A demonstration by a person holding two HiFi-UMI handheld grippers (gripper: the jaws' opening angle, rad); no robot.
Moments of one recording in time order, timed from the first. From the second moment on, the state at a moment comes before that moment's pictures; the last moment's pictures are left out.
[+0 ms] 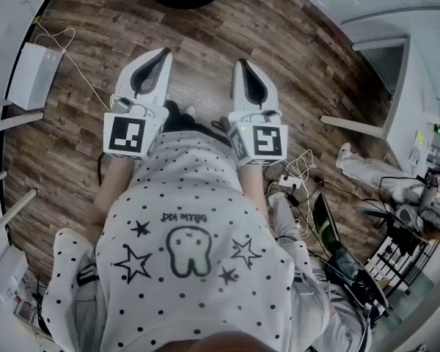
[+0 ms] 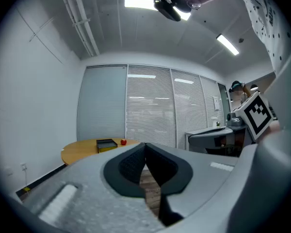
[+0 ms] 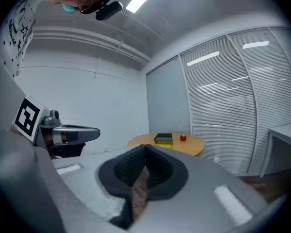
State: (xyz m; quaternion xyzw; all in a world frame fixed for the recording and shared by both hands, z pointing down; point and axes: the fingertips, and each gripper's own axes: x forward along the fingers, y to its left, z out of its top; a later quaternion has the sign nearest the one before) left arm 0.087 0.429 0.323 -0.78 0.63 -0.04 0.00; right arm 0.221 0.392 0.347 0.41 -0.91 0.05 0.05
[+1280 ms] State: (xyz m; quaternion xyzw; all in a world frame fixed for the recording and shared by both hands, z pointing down) left arm 0.092 0.424 0.322 -0.77 0.63 -0.05 -0.01; right arm 0.230 0.389 0.343 0.39 -0.92 0.06 0.02
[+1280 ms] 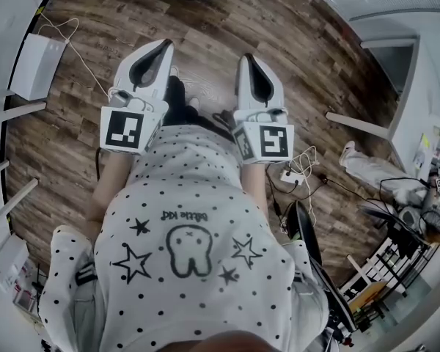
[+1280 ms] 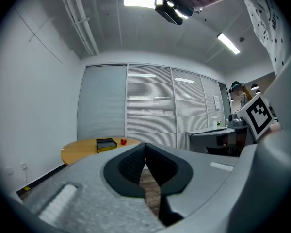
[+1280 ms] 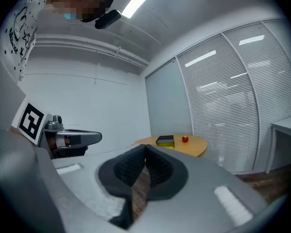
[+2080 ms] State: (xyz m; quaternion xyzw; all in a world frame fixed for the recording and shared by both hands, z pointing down) left arm -0.016 0.297 0.313 -0.78 0.62 -0.02 -0.03; right arm 0.132 0.270 0.335 0.42 -0.90 0.06 0.06
